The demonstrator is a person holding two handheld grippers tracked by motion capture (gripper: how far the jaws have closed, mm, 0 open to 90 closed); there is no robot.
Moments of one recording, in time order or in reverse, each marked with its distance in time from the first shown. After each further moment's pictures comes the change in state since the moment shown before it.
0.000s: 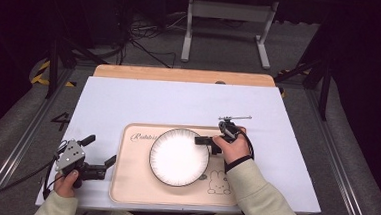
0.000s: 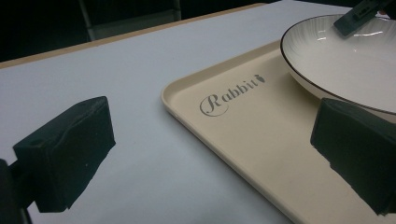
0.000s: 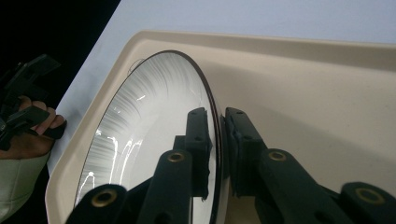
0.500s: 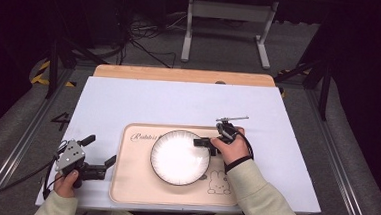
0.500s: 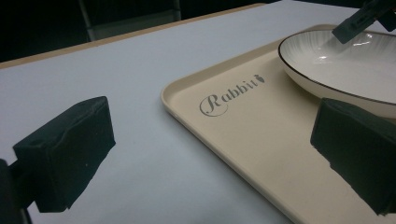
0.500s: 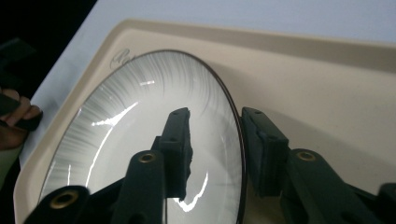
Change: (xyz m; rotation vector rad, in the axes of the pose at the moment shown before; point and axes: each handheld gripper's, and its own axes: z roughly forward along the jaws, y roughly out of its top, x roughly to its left) left arm 0.000 0.000 0.000 0.002 -0.002 0.003; right arm -0.003 -0.003 0.007 0.028 -0.051 -0.055
